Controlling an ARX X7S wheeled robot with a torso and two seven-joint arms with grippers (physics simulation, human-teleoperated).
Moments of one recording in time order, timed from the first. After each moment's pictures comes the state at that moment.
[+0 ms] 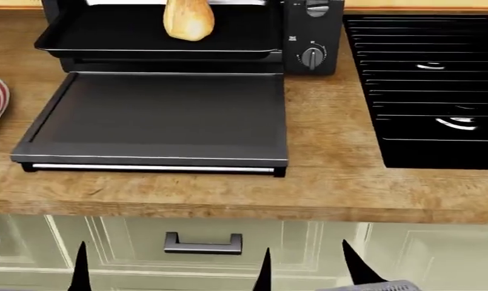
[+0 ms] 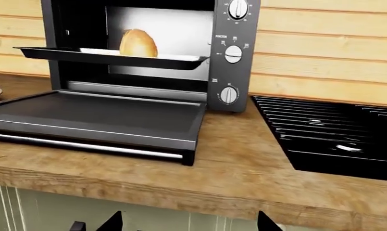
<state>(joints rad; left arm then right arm) 0.04 -0.13 0.10 0.59 -0.02 -0.47 -0.15 0.01 0.14 -0.13 -0.51 0.09 0.45 0.06</state>
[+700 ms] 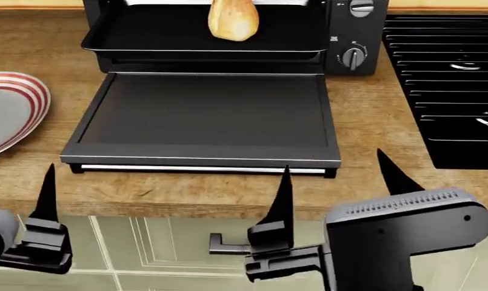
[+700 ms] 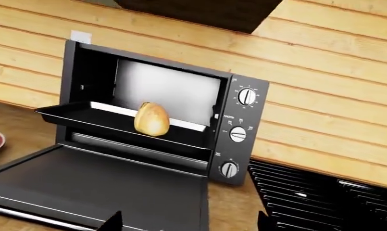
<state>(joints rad) -0.36 -0.25 0.11 0.96 -0.08 -1.15 -0.11 0.35 0.23 -0.12 -0.89 0.12 1.04 0.08</state>
